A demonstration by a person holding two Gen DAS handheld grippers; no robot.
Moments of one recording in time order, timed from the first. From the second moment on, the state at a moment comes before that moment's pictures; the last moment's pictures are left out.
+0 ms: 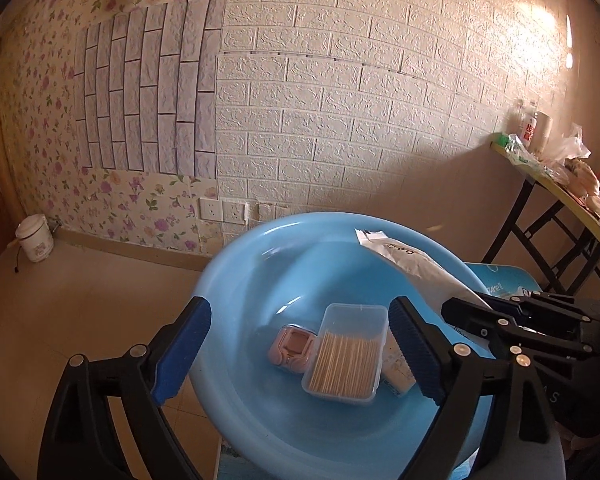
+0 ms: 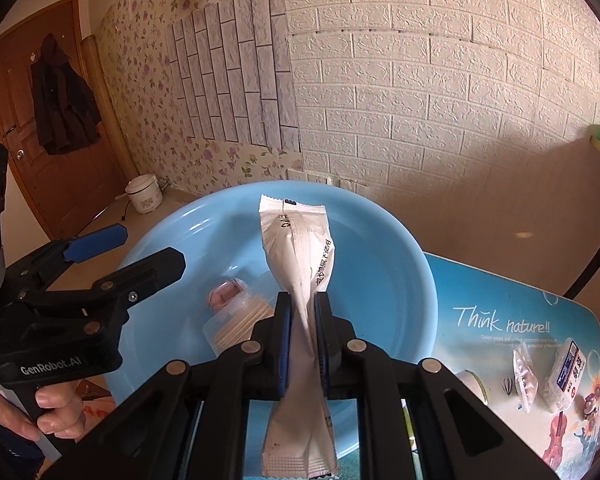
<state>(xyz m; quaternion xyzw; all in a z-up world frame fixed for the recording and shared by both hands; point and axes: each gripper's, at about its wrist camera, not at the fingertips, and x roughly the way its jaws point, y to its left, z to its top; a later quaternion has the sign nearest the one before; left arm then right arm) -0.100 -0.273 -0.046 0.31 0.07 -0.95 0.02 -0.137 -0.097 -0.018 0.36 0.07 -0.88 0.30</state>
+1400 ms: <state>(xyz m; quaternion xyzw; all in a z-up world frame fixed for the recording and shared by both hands) -0.042 -0.198 0.025 0.28 0.09 -0.95 0.06 -0.069 0.037 0.060 0.31 -0.01 -0.94 0.17</state>
